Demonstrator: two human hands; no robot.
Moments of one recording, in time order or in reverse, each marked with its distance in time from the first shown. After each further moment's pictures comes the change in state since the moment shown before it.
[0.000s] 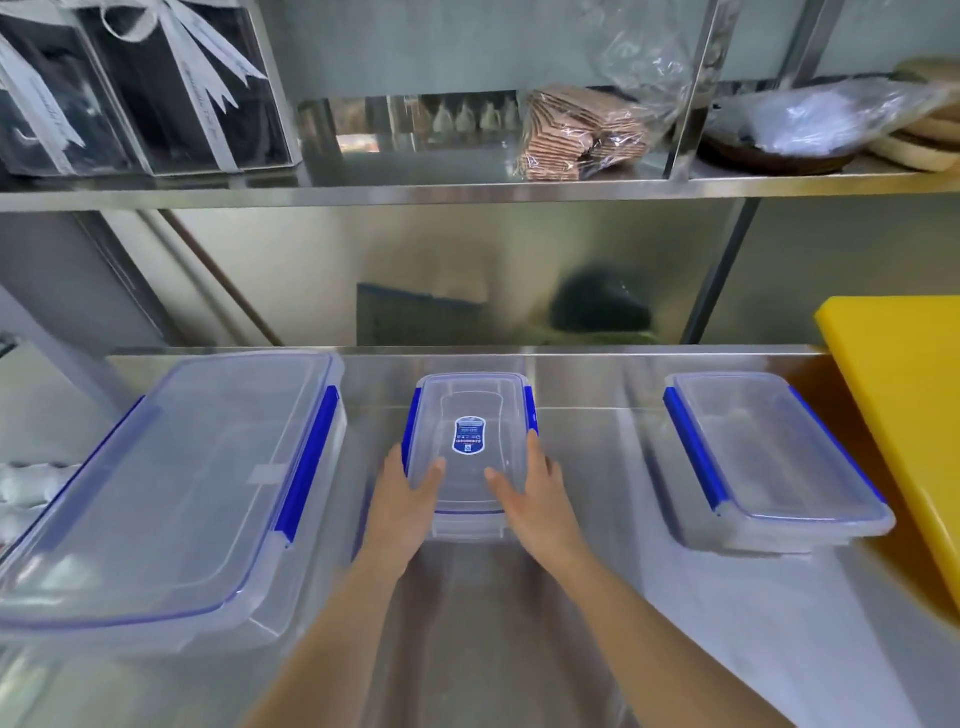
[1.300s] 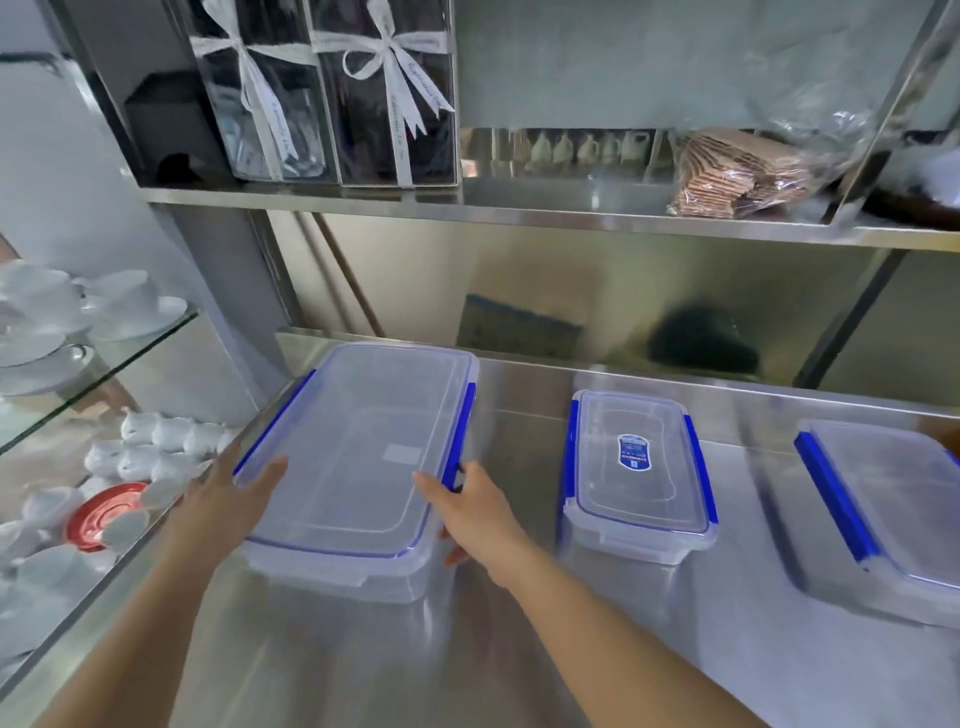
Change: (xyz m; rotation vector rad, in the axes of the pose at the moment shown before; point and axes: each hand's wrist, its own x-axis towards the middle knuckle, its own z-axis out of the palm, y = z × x) left_hand -0.013 -0.058 -0.266 0.406 0.439 -0.246; right_hand -0.052 -0.113 0.128 0.165 -0.397 0.078
